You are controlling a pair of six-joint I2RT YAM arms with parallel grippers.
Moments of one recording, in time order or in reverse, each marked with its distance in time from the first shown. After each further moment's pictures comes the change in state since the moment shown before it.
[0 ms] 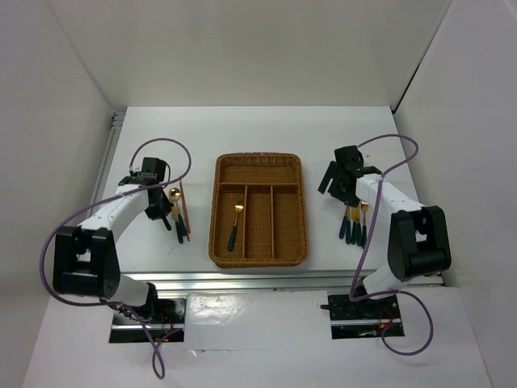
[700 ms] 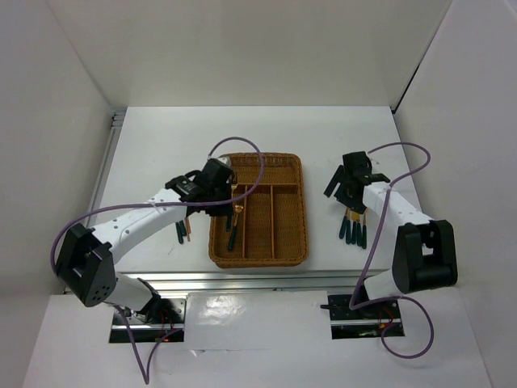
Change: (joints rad) left arm -0.571 -0.034 0.207 0.008 0.174 -0.006; right arm -0.042 -0.086 -0.068 -0.012 0.002 0.040
